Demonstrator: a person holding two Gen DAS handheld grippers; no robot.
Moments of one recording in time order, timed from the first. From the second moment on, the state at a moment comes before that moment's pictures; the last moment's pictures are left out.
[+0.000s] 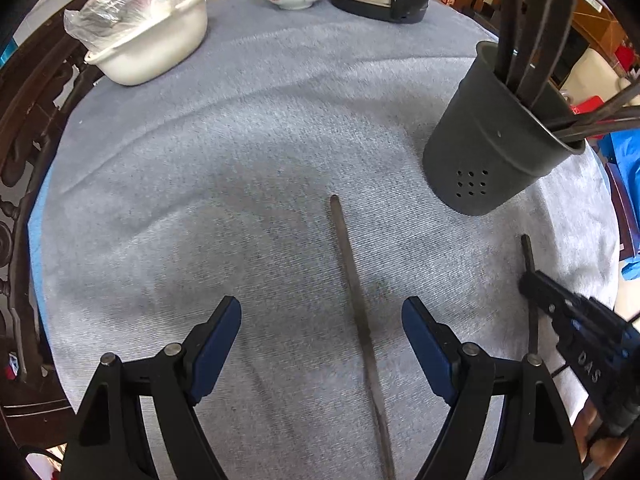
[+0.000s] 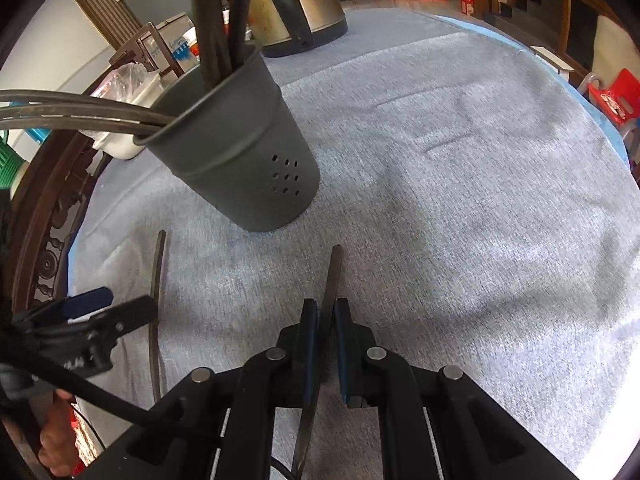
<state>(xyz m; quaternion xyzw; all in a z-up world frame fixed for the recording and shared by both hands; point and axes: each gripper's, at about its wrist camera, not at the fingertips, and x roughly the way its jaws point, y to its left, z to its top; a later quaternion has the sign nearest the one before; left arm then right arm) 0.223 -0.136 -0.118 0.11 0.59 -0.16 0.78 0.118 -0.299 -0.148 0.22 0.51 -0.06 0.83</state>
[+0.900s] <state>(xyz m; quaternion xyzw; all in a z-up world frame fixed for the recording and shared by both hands) 0.232 -0.154 -0.140 0.11 0.61 -0.14 0.77 0.105 -0.300 -0.147 0.22 0.50 -0.03 0.84</state>
